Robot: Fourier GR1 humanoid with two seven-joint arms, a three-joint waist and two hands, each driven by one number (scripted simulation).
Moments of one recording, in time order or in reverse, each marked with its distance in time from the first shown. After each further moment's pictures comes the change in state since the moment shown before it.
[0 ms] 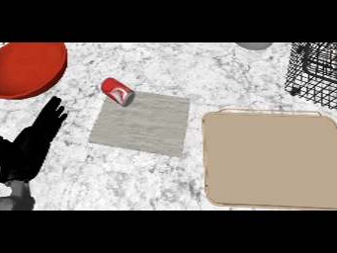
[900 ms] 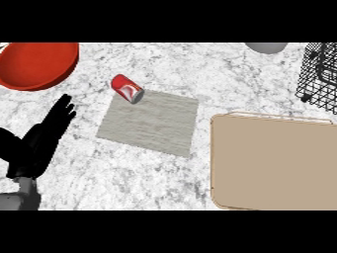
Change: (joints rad) left arm -0.025 -0.012 -0.036 -0.008 -0.014 -0.021 0.017; right arm -0.264 -0.291 -0.359 0.504 -0.354 0.235 -0.554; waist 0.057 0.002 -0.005
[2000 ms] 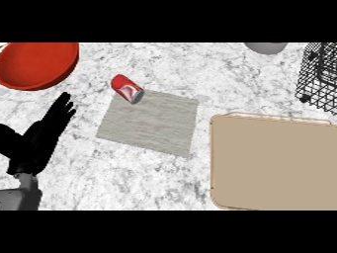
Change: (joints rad) left arm -0.024 -0.013 0.030 0.035 -0.017 -0.023 -0.009; right arm -0.546 0.161 0.257 0.124 0.184 0.000 0.276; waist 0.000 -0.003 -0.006
